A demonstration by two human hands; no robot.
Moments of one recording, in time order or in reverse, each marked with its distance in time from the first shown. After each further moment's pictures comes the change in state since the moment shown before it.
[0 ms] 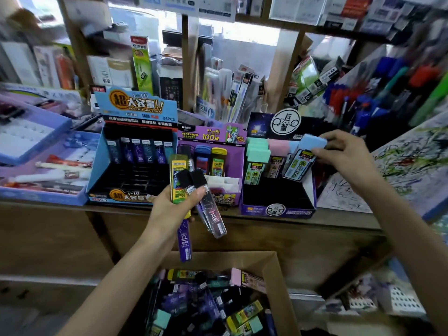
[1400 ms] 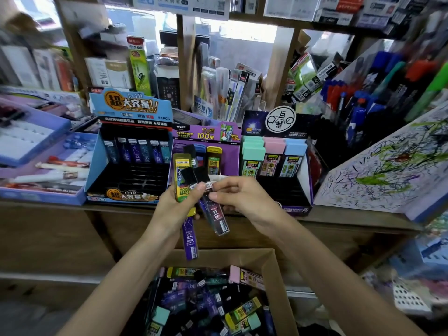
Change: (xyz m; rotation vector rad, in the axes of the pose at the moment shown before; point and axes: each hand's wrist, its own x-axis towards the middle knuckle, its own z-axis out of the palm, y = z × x) left_hand -0.002 0.000 0.013 -0.029 -0.071 0.044; right_hand -0.082 -0.059 0.134 0.399 -0.537 0.289
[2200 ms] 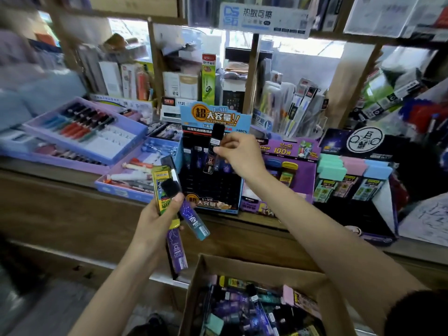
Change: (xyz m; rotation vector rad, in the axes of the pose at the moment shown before) left_hand -0.029 0.023 -0.151 0.005 0.272 0.024; right_hand 0.128 -0.064 0.122 -0.229 0.211 -0.327
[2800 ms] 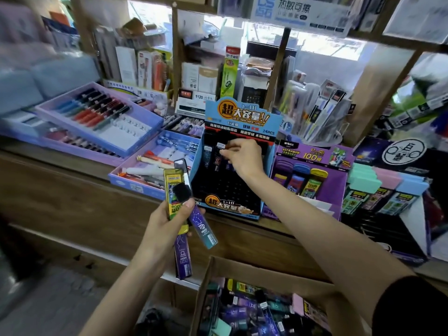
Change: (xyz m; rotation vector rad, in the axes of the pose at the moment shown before) left_hand 0.011 -0.013 -0.025 -0.054 -0.020 -0.037; right_hand 0.044 0.037 0.059 -0.125 0.048 0.025
